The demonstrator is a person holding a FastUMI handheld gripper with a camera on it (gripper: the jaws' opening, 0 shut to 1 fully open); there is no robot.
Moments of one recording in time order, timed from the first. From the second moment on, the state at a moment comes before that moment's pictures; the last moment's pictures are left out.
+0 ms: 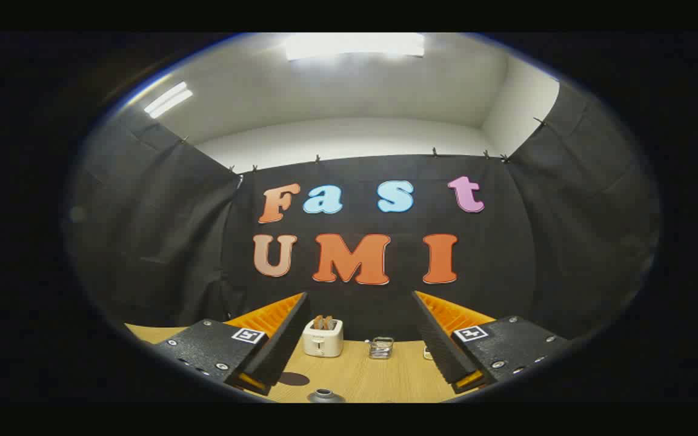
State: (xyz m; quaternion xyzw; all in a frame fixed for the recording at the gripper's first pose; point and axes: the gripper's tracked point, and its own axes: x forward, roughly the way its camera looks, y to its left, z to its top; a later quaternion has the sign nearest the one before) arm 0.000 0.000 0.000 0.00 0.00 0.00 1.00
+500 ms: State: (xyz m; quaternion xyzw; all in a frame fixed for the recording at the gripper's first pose) arm 0.003 0.007 -0.006 0.01 0.00 0.01 1.00
